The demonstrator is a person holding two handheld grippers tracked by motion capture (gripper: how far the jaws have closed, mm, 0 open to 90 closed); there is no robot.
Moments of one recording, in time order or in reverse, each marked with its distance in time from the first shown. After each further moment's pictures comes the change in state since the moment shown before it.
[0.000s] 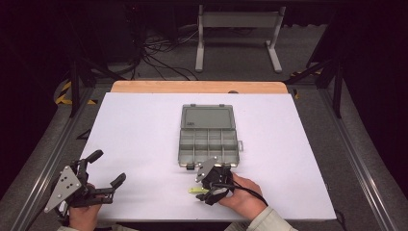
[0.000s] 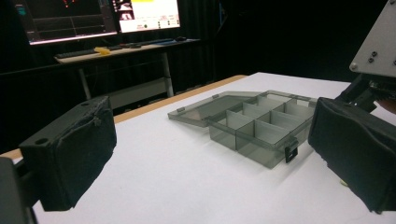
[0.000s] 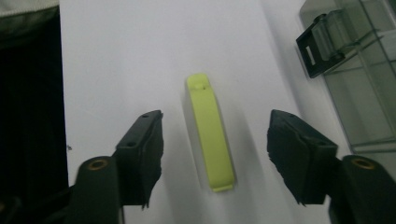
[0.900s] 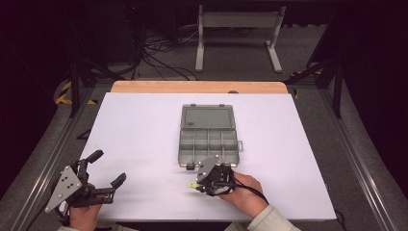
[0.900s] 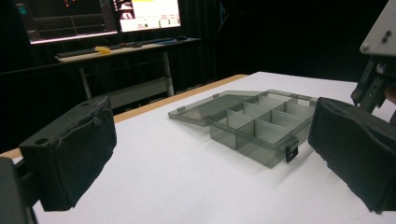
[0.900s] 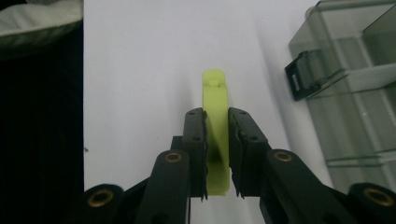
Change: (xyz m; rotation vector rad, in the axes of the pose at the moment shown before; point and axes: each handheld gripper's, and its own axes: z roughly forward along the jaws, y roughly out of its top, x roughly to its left) left arm 0.000 0.000 0.000 0.004 0.004 -0.002; right arm 0.001 0.009 -0.019 -0.042 -0.005 -0.051
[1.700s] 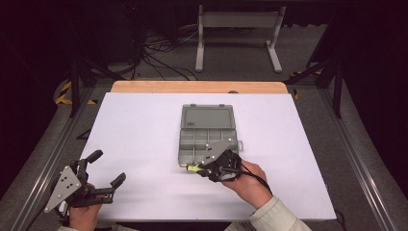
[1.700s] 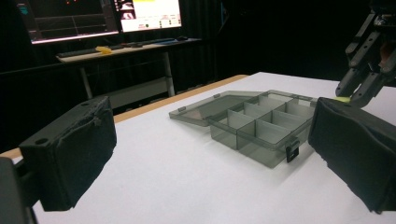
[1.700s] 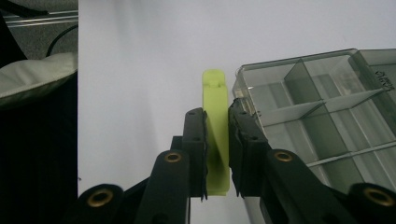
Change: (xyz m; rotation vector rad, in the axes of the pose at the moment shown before) left arm 0.000 0.000 0.000 -0.001 0.001 0.000; right arm -0.018 0.016 -0.043 -0.119 -0.062 0.036
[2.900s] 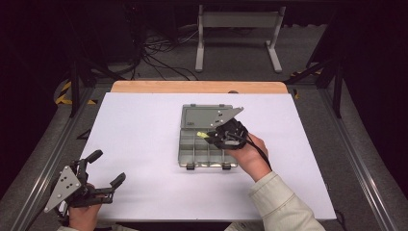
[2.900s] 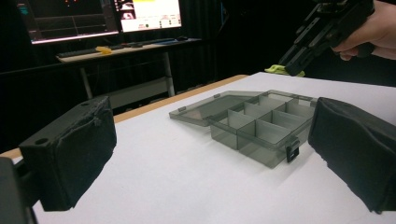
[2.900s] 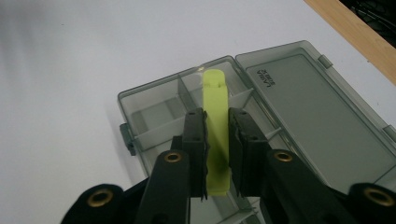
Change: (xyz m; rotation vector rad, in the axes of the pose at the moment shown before) left arm 0.000 0.000 0.000 -0.003 0.000 0.000; right arm -0.075 0.005 -0.010 -0.043 -0.165 0.173
